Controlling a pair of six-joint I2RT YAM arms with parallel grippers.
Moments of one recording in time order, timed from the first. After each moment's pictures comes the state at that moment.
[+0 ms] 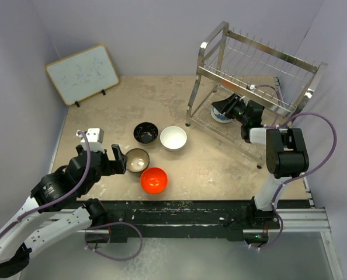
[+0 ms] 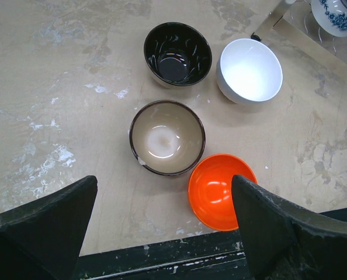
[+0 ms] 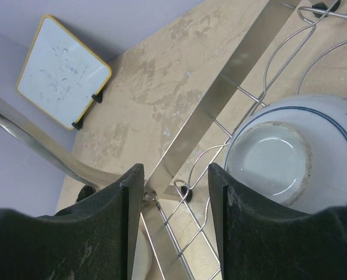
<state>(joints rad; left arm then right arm) -0.85 0.54 0.92 -0.94 -0.55 -0.59 0.02 1.83 0.88 0.76 -0.48 0.76</state>
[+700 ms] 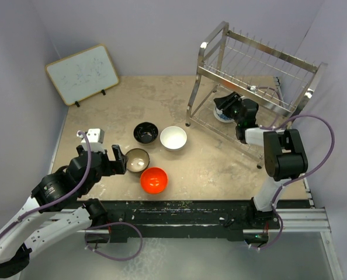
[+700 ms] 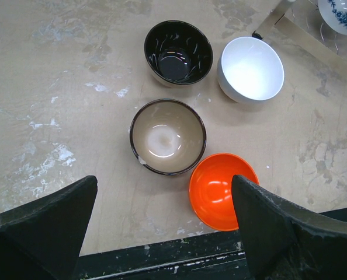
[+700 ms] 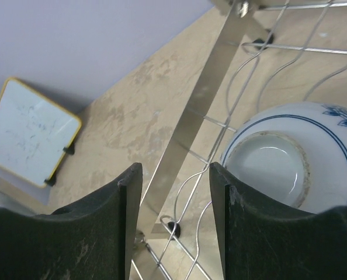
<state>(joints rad) -0.85 0.54 0.90 -0.94 -0.55 -0.59 0.10 1.81 0.87 0.74 -0.17 0.80</state>
